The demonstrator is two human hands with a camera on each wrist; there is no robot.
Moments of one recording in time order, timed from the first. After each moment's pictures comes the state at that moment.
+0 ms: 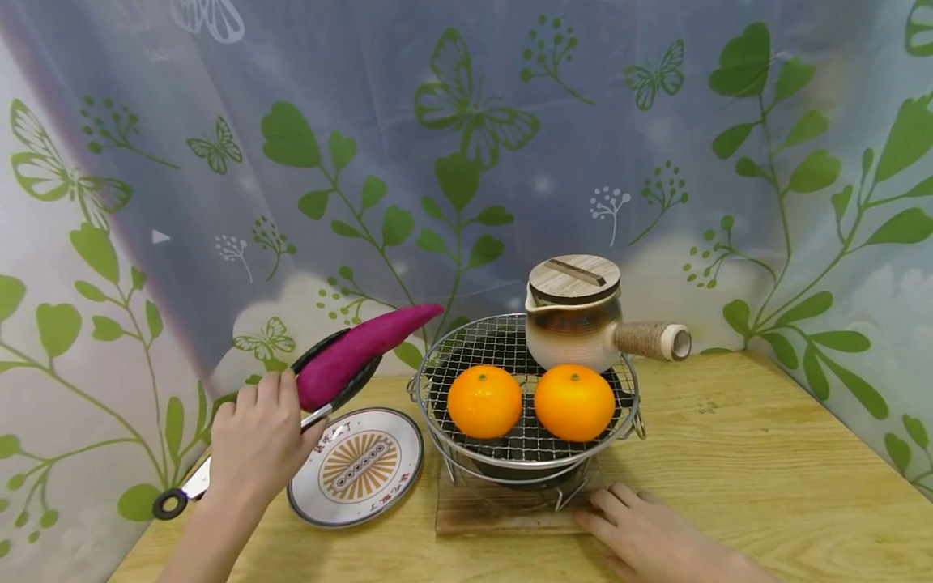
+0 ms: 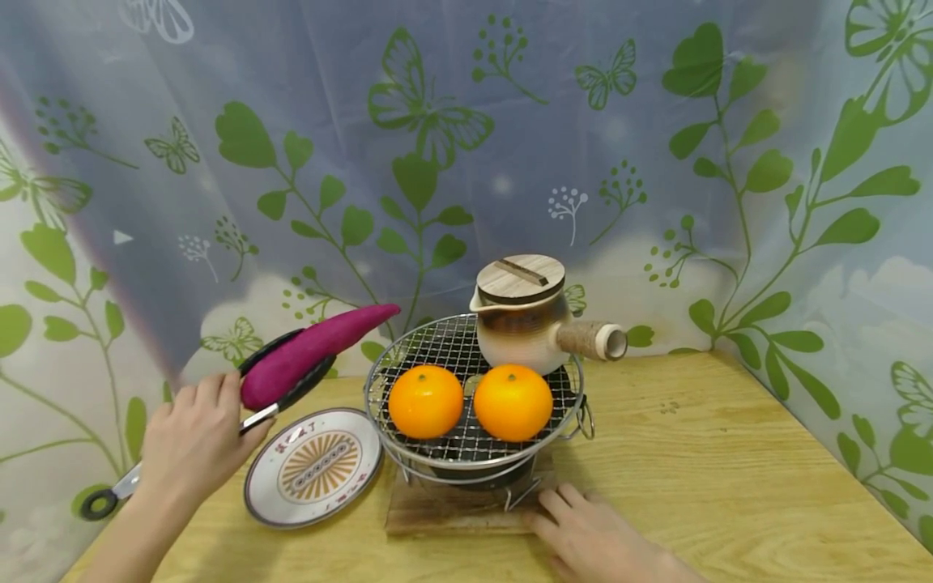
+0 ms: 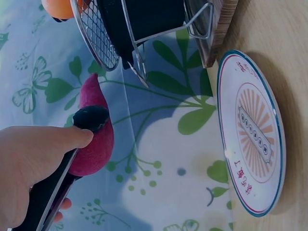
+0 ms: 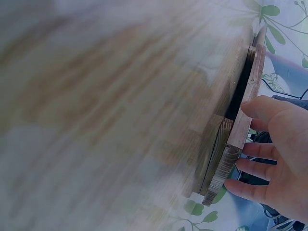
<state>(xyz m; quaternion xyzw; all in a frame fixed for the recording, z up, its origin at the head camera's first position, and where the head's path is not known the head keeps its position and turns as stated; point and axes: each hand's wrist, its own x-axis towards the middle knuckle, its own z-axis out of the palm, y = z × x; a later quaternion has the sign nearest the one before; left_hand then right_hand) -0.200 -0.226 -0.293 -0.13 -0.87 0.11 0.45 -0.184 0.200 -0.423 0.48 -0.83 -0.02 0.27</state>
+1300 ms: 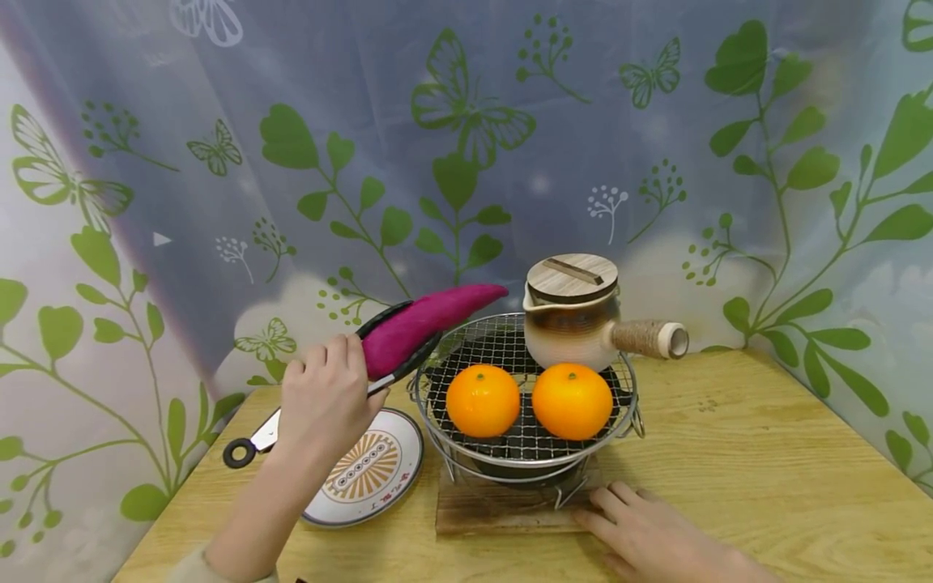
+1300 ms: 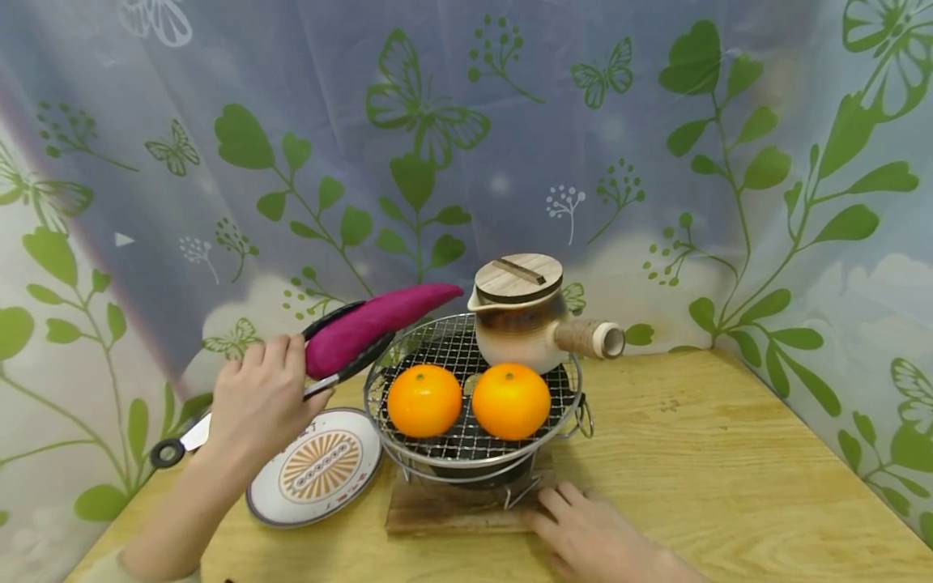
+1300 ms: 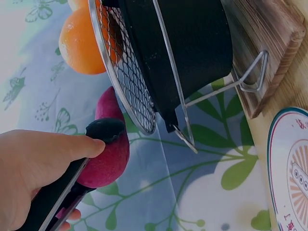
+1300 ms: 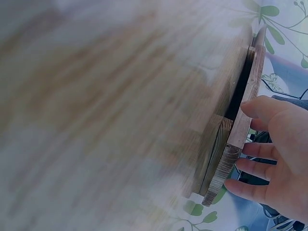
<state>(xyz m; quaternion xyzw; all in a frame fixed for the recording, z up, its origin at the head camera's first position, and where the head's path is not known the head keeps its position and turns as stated) -0.207 -0.154 -0.258 -0.13 -0.89 0.14 0.41 -0.184 0.200 -0.424 0.48 -0.83 -0.02 0.27</state>
